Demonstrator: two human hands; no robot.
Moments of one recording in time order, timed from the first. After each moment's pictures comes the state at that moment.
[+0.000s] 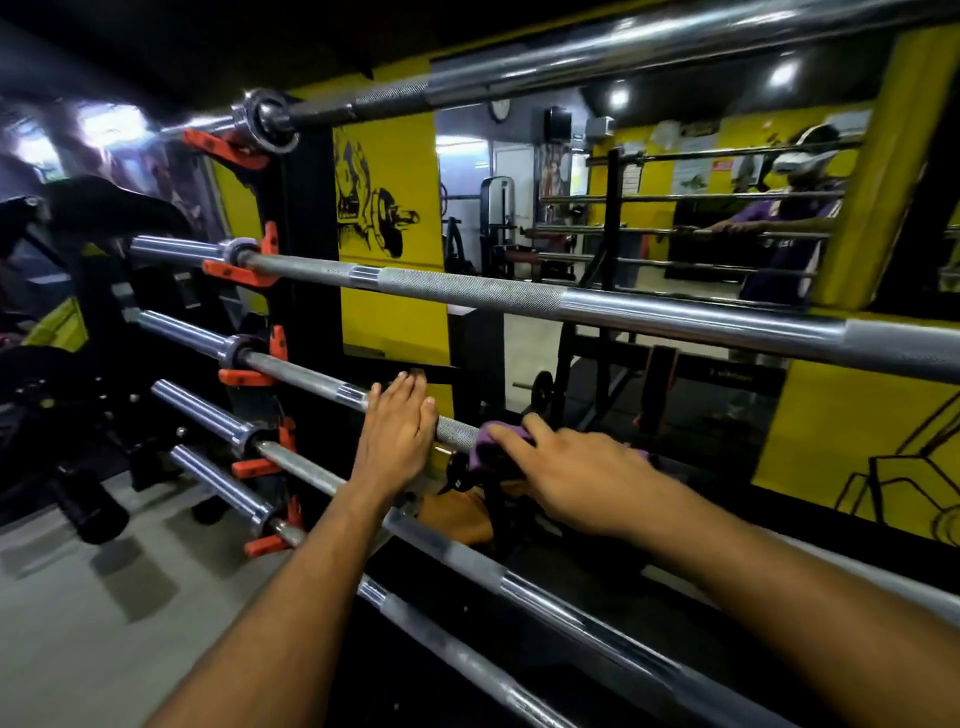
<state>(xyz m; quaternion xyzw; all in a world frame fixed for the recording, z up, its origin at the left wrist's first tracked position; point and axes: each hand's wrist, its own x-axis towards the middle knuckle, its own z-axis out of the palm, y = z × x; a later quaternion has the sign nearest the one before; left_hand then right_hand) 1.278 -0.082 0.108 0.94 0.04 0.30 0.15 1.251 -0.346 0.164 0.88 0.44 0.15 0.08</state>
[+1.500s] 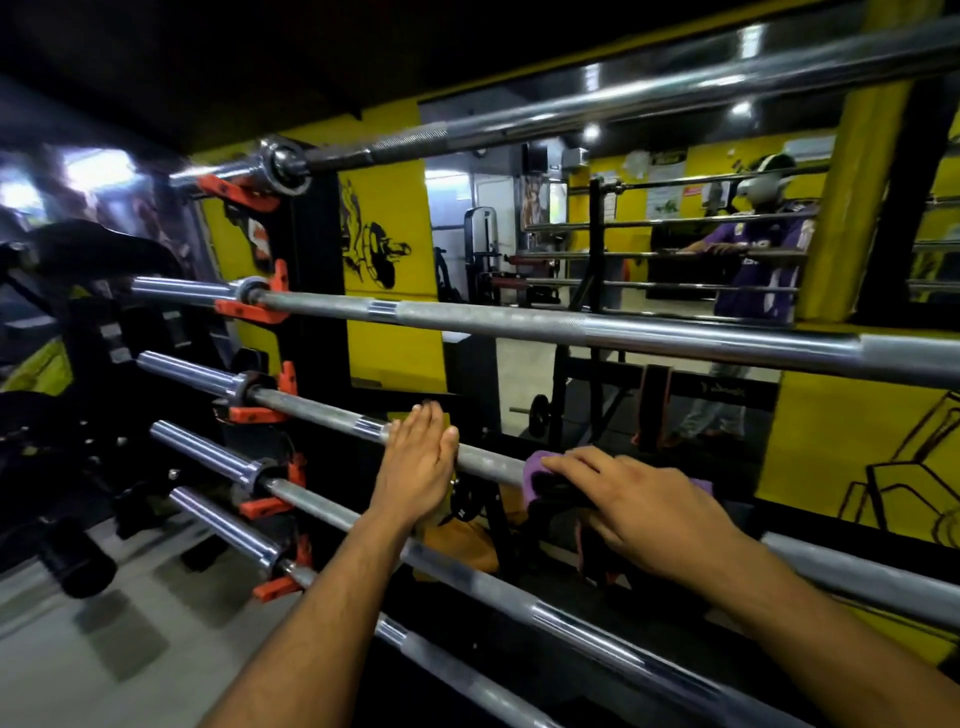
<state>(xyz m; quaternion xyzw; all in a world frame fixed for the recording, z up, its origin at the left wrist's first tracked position) 1.270 -0.077 0.114 0.96 0.03 0.23 0.17 1.231 -0.368 0.158 0.90 0.39 0.18 -0.01</state>
